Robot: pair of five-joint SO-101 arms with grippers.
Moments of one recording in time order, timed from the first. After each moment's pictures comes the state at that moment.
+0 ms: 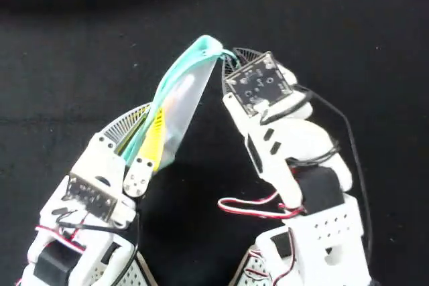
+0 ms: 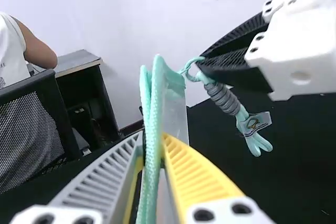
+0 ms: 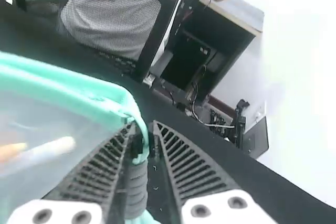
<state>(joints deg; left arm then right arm) 22.6 -103.3 65.5 42.1 -12.5 -16.6 -58.3 37.8 41.0 26.0</state>
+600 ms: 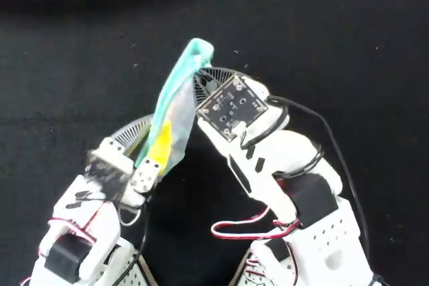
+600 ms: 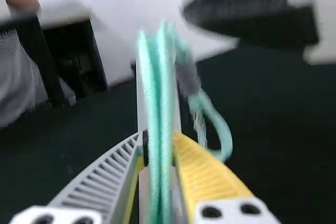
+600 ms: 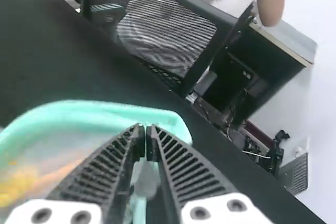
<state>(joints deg) 22.2 -104.2 73.9 53.3 -8.0 -28.5 -58.8 37.2 45.0 26.1</state>
